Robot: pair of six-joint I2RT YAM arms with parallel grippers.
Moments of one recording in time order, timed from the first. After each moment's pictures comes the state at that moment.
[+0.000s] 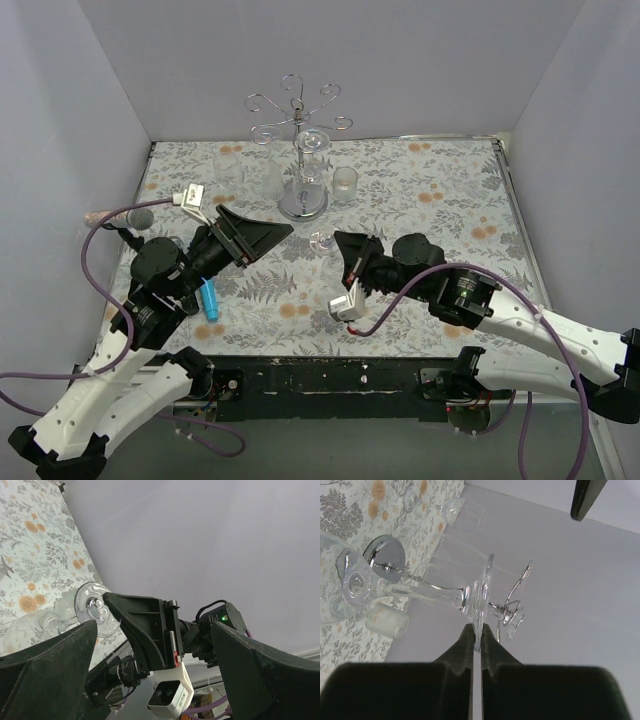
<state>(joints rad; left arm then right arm) -0.62 0.63 0.86 -0.11 0.23 -1.10 1.10 0.96 0.93 -0.26 0.00 -1.71</state>
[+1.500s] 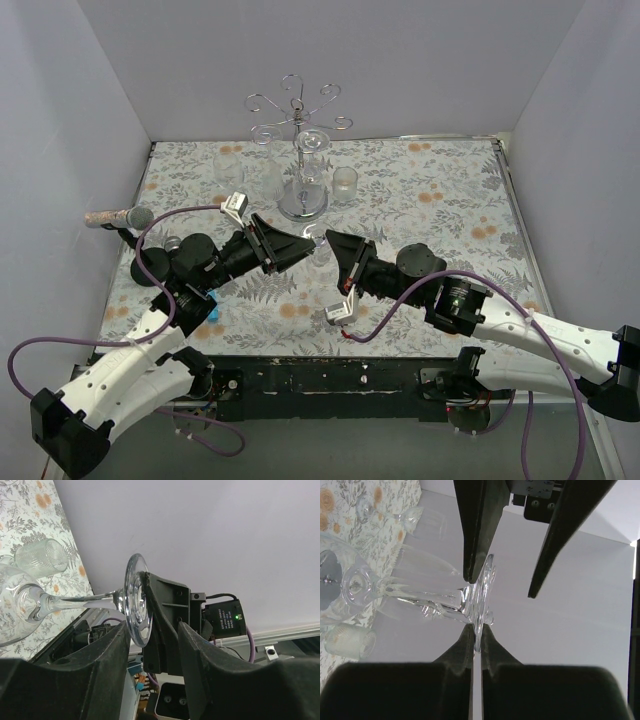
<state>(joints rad) -0.62 0.78 0.65 0.23 0.44 -1.36 1.14 0.95 0.80 0.04 0.00 -1.76</state>
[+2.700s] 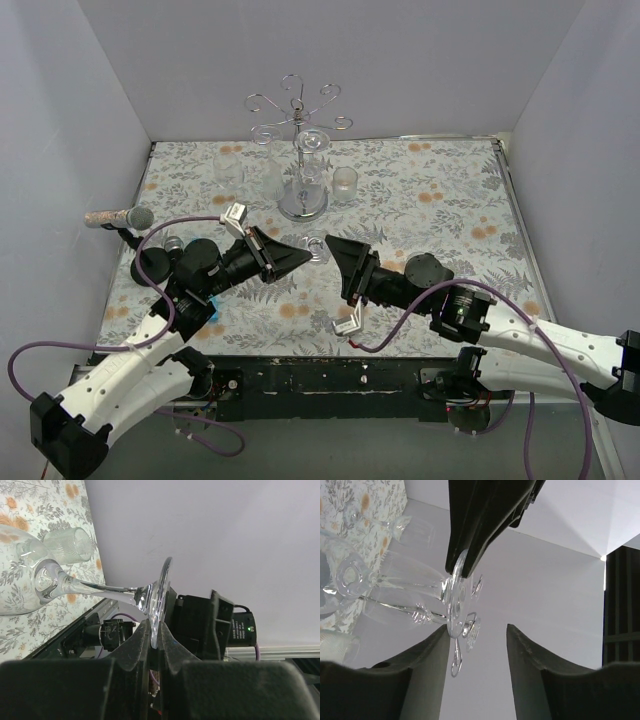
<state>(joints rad) -0.62 0.75 0.60 0.14 0.40 -1.38 1.16 0.89 0.71 0.11 -0.04 -1.83</state>
